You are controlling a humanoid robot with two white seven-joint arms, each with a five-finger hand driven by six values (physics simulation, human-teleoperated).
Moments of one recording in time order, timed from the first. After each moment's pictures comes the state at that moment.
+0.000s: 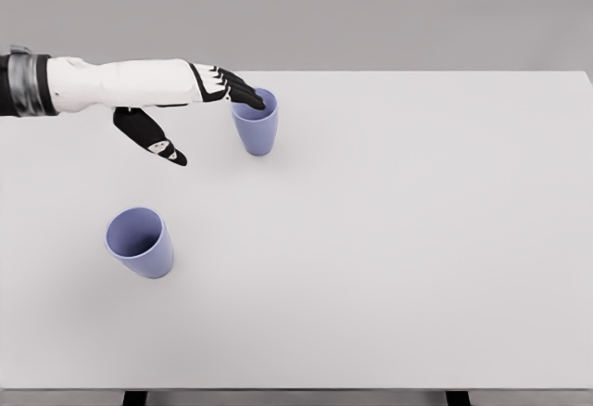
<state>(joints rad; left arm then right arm) -1.03 0.87 -0.98 -1.51 0.23 -0.61 -0.61 -0.05 0.00 -0.07 0.14 0.08 -0.15 0.15</state>
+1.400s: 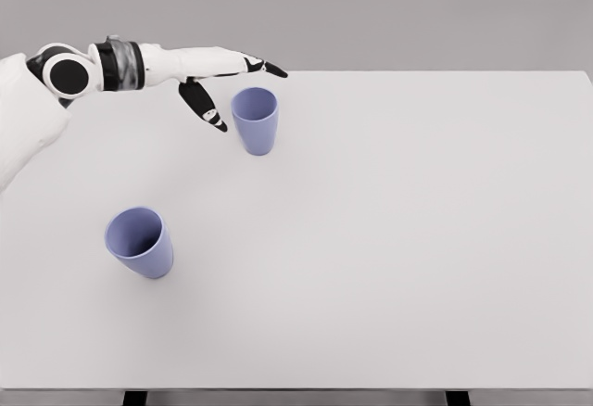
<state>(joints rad) -1.11 0.44 -0.98 -0.83 -0.01 -0.61 -0.61 -0.01 0.00 -0.07 0.15 0.07 -0.15 0.15</state>
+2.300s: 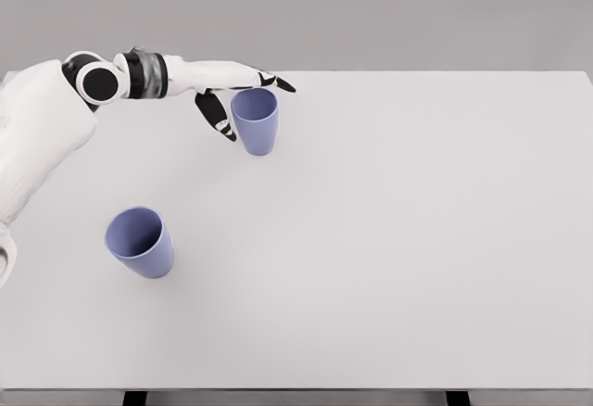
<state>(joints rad) -1.11 0.34 -0.97 -0.71 -0.13 -0.61 -0.61 -0.01 0.00 -0.07 0.15 0.07 -0.15 0.15</state>
